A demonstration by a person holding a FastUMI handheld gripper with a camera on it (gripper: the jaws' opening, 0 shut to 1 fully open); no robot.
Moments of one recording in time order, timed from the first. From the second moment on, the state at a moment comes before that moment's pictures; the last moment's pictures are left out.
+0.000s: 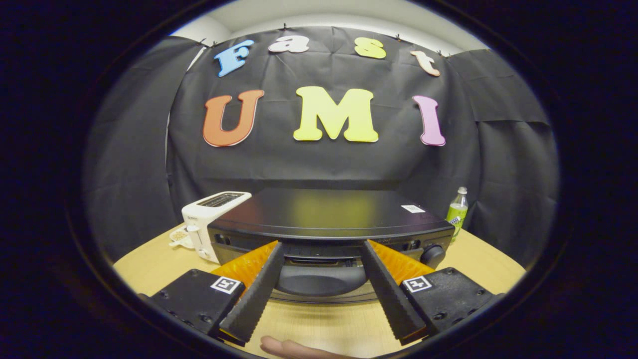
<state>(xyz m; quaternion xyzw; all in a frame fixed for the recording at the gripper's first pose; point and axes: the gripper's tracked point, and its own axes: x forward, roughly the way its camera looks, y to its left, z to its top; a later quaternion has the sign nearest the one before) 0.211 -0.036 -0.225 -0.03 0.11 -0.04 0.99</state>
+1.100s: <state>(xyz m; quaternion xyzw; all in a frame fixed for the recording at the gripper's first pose) 0.100 -0.036 -0.333 -0.08 0.24 -0.04 0.97</state>
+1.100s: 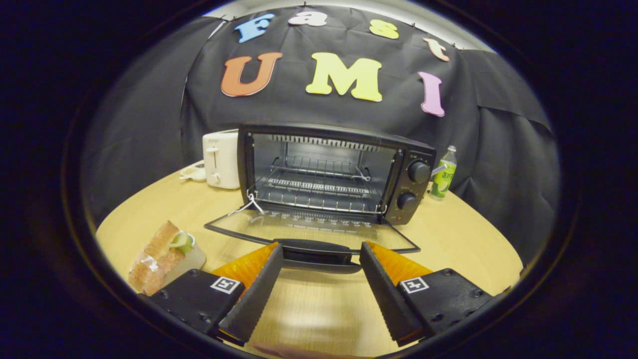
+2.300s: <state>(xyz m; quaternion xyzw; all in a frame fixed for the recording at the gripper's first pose) 0.084 -0.034 -0.311 0.01 0.30 0.02 0.95</state>
